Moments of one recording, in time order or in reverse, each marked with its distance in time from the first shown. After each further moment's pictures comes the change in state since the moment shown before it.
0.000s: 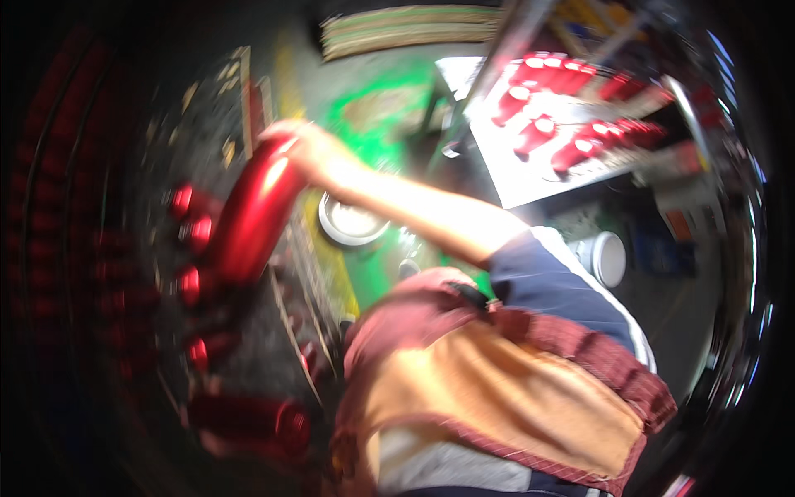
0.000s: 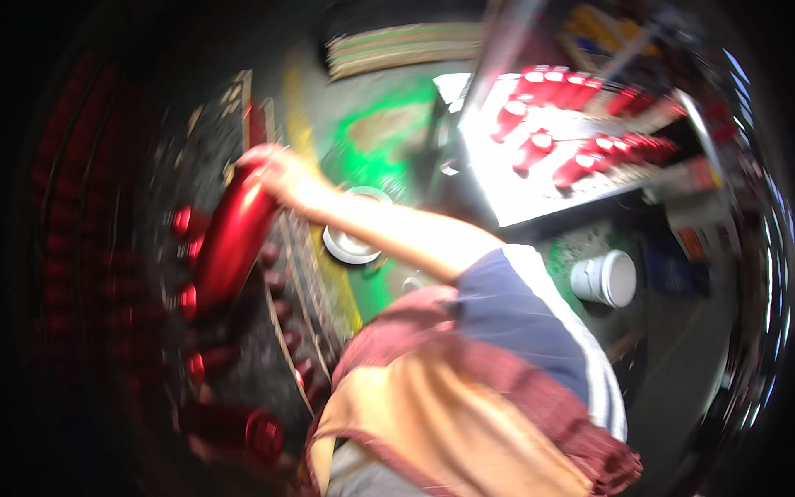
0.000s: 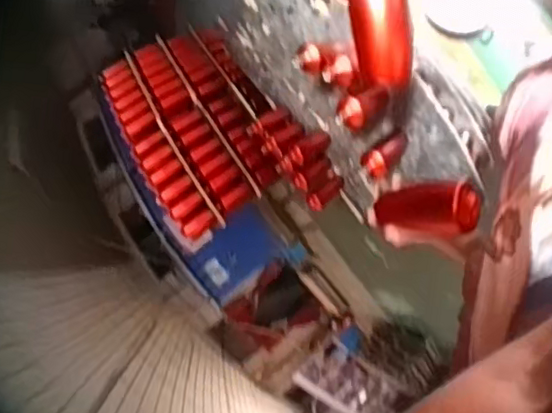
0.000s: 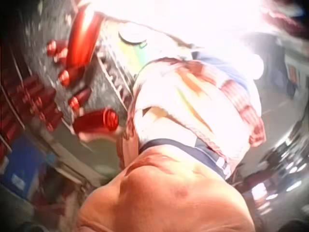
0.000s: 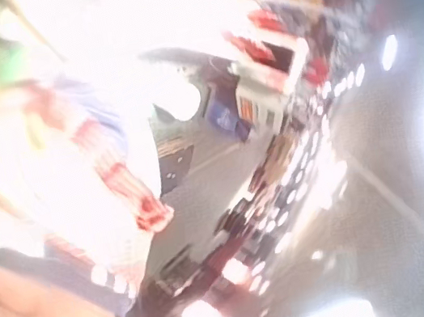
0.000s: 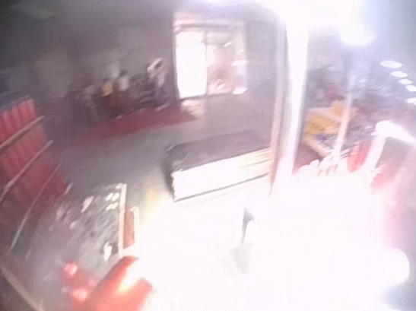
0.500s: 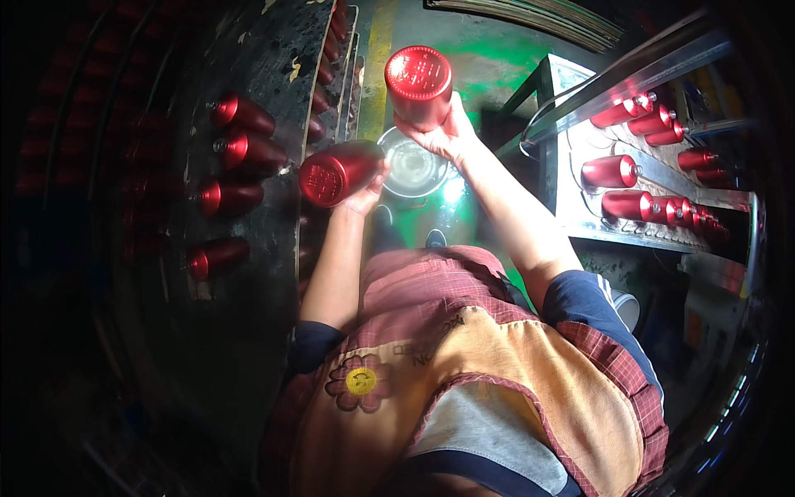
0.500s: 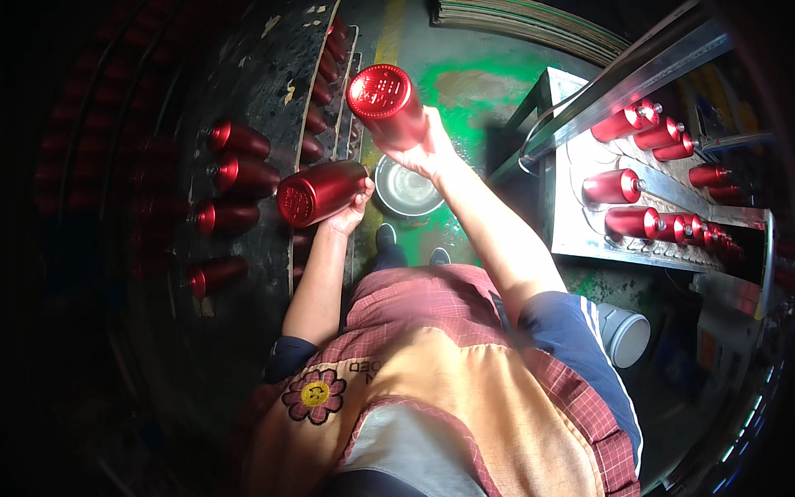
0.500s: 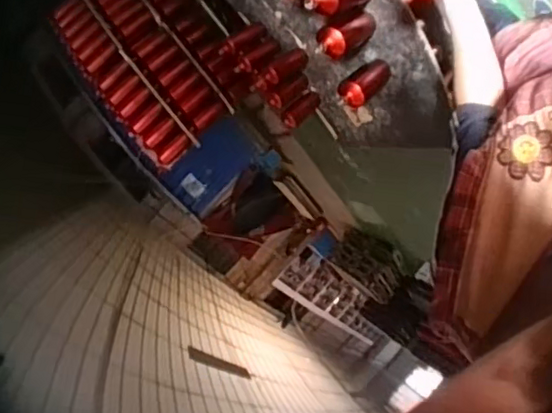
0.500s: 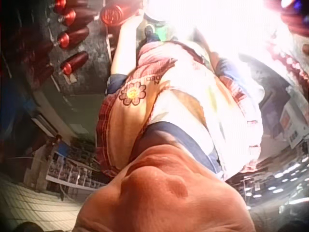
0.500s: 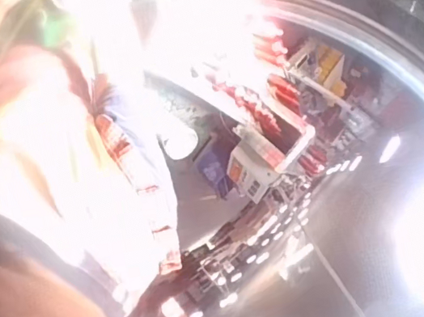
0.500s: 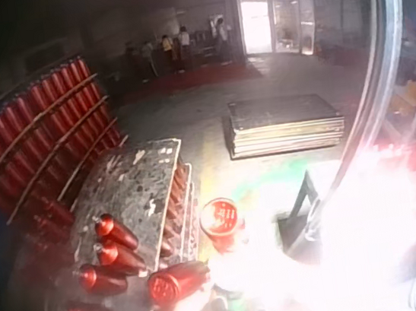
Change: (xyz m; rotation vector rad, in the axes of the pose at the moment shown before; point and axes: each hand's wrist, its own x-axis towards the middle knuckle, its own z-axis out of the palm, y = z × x) left_hand 0.061 -0.371 0.293 -1.330 -0.634 -1.546; right_hand 0.047 0.184 -0.093 1.691 -0.023 0.861
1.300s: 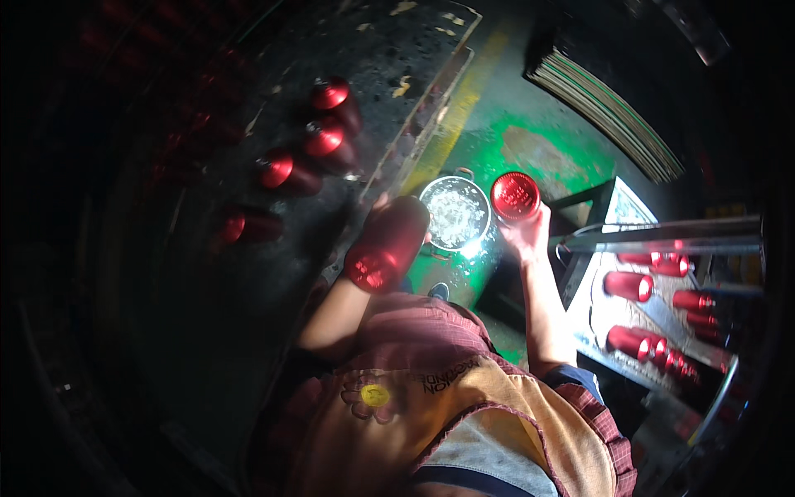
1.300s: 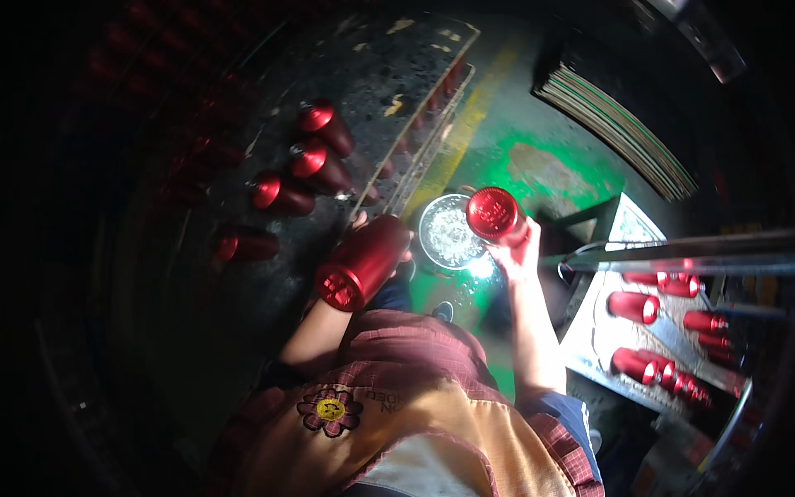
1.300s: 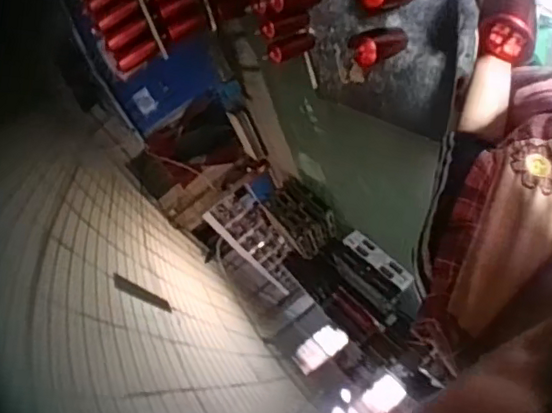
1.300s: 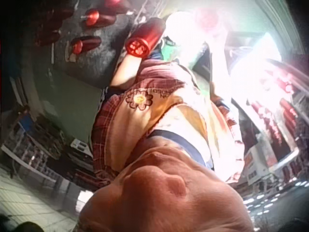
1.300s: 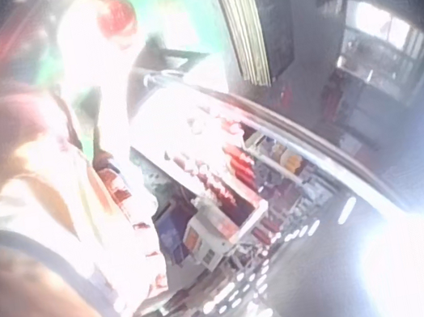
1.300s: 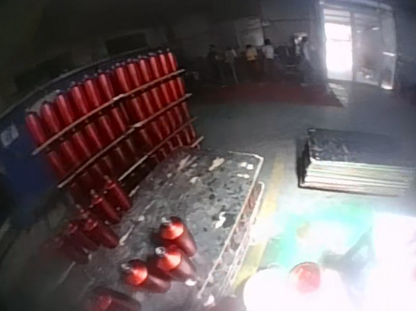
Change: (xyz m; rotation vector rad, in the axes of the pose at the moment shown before) left_hand -0.094 0.000 0.072 0.981 0.267 0.213; right_hand -0.038 0.006 -0.017 -0.400 0.257 -0.259
